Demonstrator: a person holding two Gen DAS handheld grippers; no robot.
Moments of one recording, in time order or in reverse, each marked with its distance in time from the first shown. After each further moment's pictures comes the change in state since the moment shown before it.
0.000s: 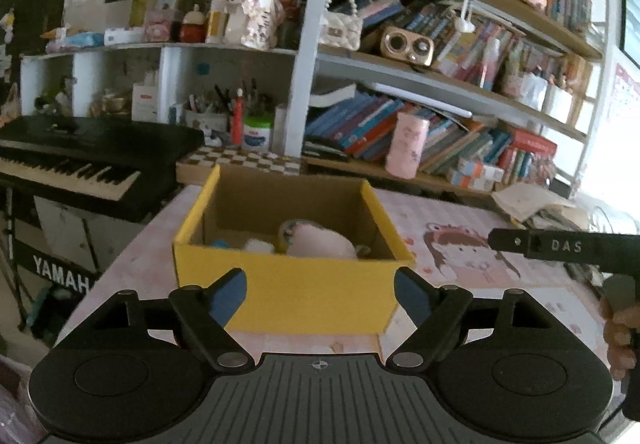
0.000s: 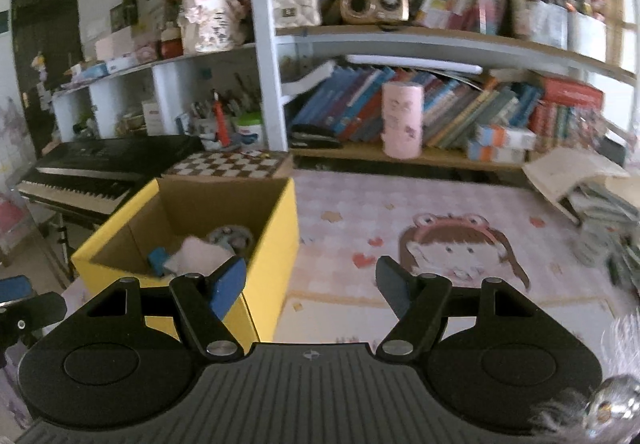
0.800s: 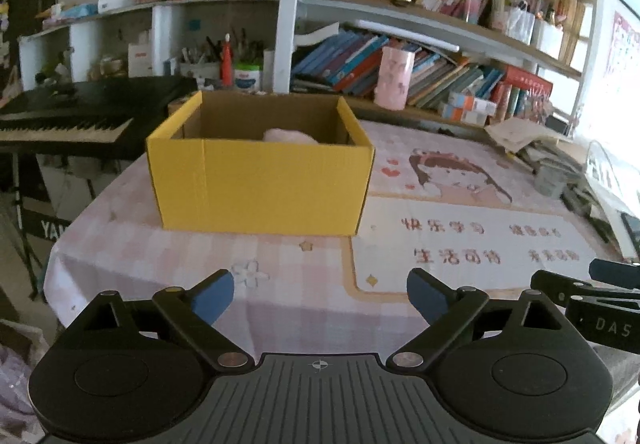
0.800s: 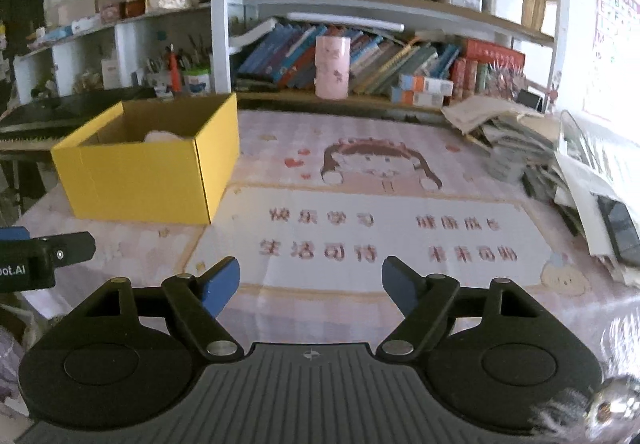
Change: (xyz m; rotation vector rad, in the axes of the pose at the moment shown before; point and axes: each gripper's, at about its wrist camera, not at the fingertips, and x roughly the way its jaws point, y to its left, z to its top) left arm -0.012 -0.049 -0.069 0.042 0.132 0.044; right arm -0.078 -0.005 -0.111 -0.015 0.068 -0.179
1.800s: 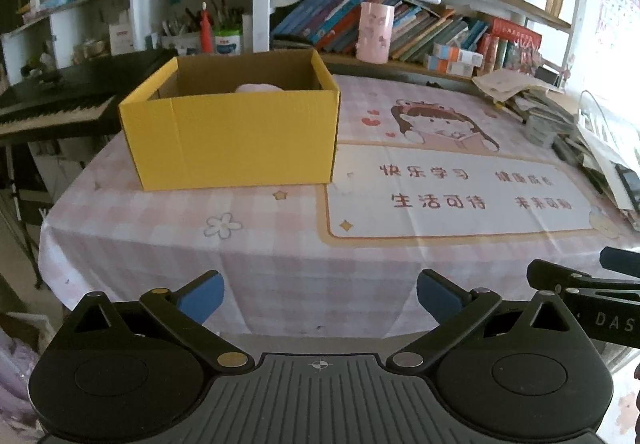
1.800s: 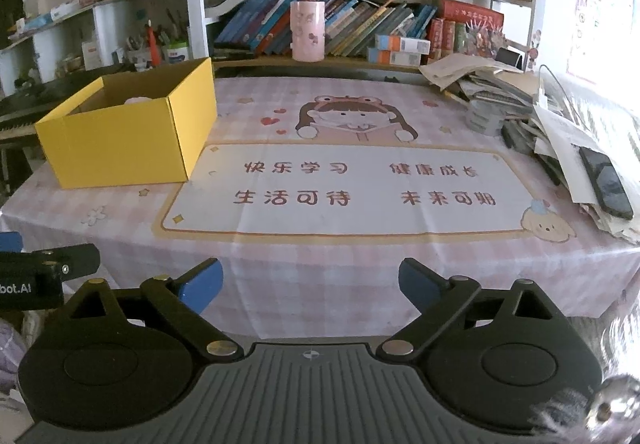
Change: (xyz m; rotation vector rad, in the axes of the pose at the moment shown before) left arm 0.001 -0.030 -0.018 0.056 0.113 0.003; right arm -0.010 -0.022 -0.024 0.061 0.080 -0.027
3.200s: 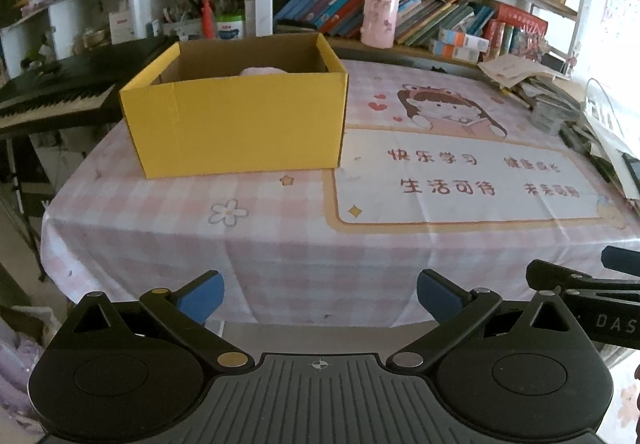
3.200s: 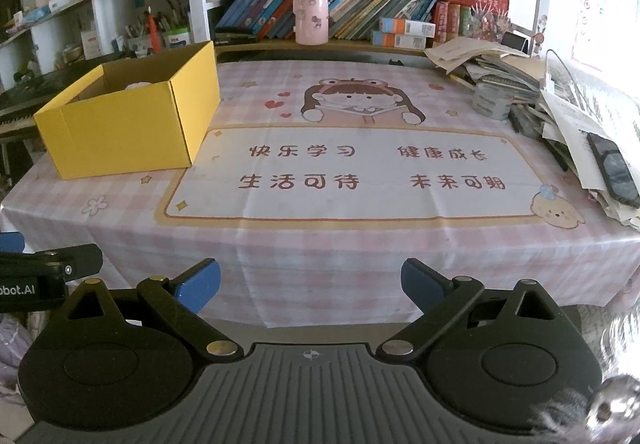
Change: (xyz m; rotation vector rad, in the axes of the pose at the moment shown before) left arm 0.007 0.002 -0.001 0.001 0.049 0.011; right arm 0.011 0.005 -0.003 0.000 0.046 0.014
